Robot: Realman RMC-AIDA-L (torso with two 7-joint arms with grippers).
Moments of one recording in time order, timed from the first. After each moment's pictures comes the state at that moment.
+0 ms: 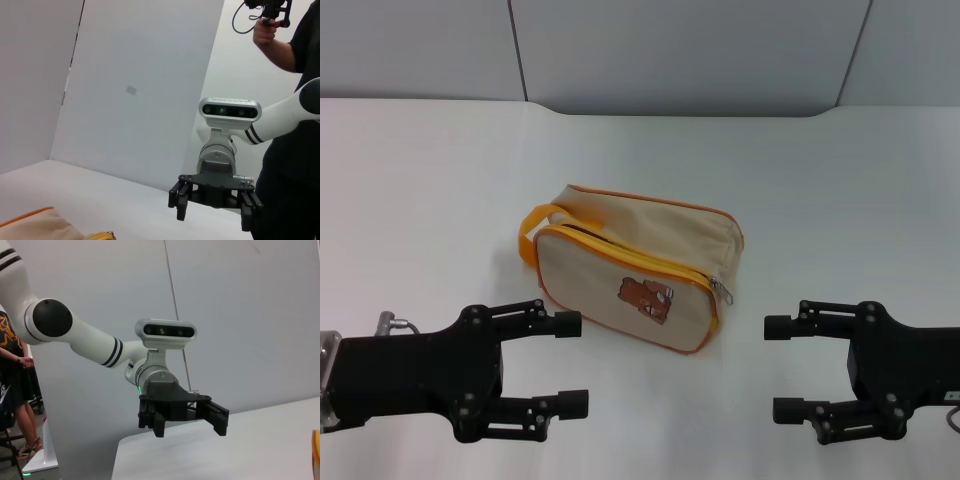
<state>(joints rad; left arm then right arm) -0.47 -2.01 0.68 0.47 1.97 1.92 -1.13 0.52 2.01 -0.59 -0.42 -2.09 -1.90 1.01</state>
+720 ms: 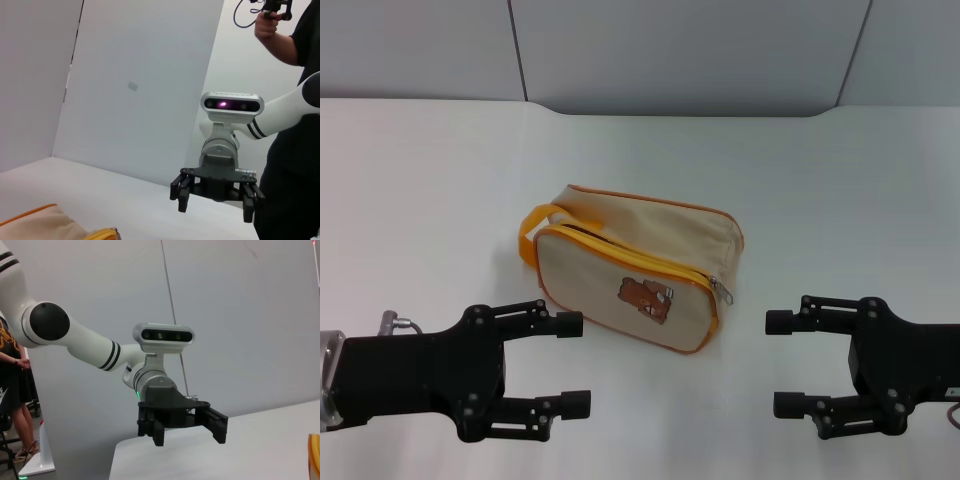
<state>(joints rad) -0.47 -2.01 0.69 0.47 1.97 1.91 -1.12 0.52 2.01 -0.58 -0.42 -2.09 -1.90 1.01</state>
